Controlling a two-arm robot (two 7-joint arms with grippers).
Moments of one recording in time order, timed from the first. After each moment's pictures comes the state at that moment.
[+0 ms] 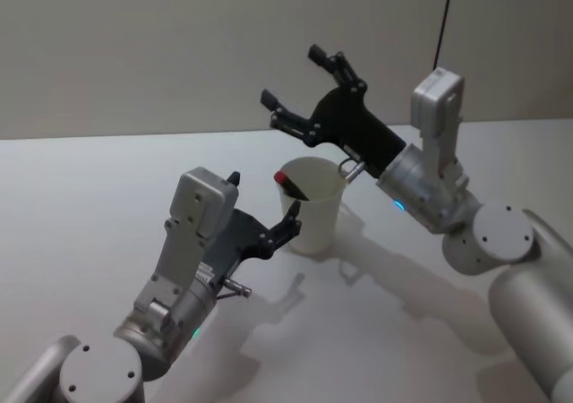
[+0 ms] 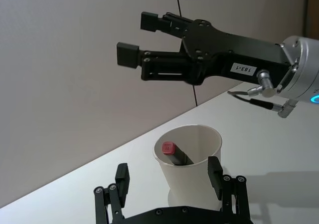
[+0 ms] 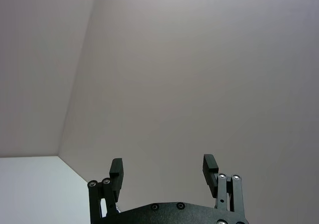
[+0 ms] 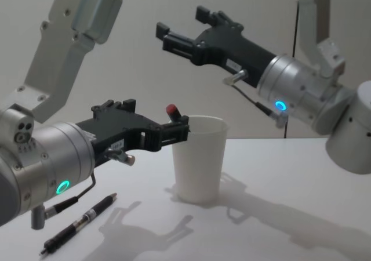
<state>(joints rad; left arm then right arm) -0.24 0.38 0.45 -1.63 -0.20 0.01 -0.01 0.76 -0.03 -0.31 -0.78 0.19 -0.67 0.62</state>
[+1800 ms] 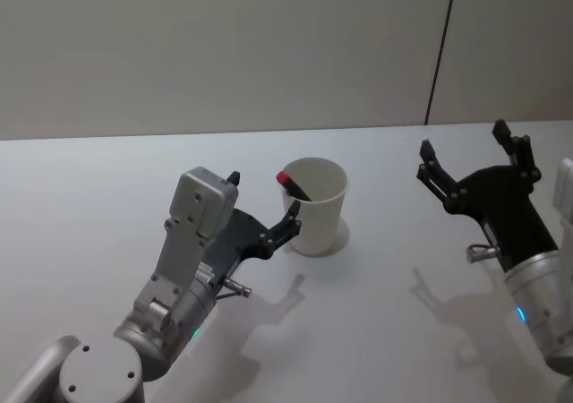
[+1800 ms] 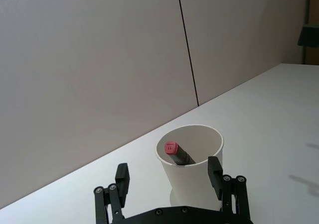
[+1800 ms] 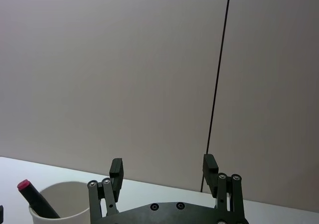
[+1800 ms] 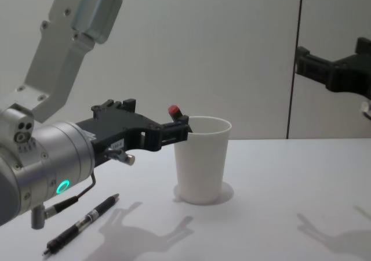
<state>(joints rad) -0.24 0.38 0.45 -1.63 -0.20 0.01 -0.01 0.10 0.23 -0.29 -1.71 0.09 -0.17 -0.07</state>
